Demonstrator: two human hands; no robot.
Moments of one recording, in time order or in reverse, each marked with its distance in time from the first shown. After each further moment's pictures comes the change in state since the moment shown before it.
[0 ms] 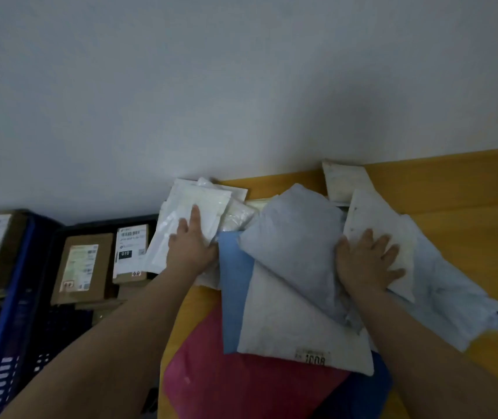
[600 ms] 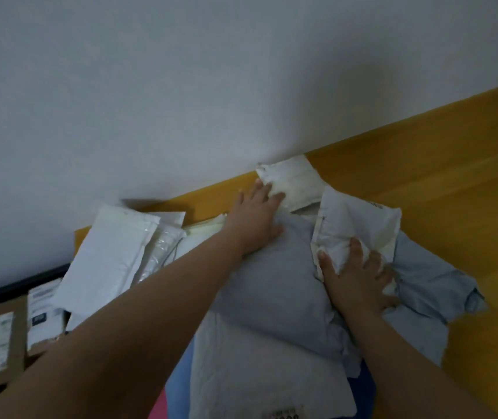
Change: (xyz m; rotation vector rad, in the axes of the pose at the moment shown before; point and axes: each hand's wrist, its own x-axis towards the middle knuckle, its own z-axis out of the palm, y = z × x) left_hand 0.032 0.281 0.103 0.461 -0.104 0.830; right_hand 0.090 0.126 -0.005 0.136 -0.075 0.176
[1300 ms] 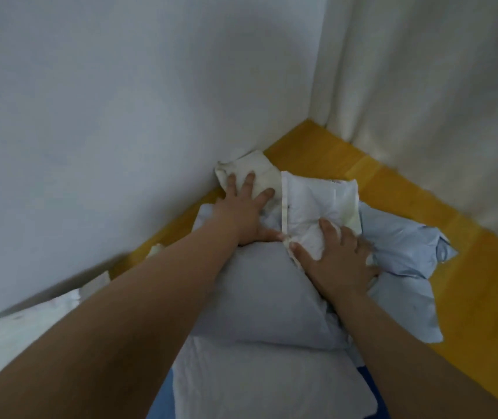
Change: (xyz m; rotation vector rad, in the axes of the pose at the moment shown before) left_hand 0.368 0.274 0.018 0.150 -0.186 0.286; right_hand 0.290 0.136 -0.195 0.027 0.276 0.099
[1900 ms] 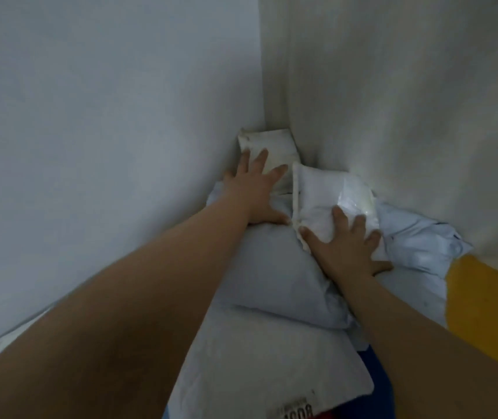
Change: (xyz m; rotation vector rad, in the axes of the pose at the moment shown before) left_hand 0.110 0.078 -0.076 0.087 0.127 0.132; right_hand 0.117 0.033 -0.042 0.205 -0.038 0.179
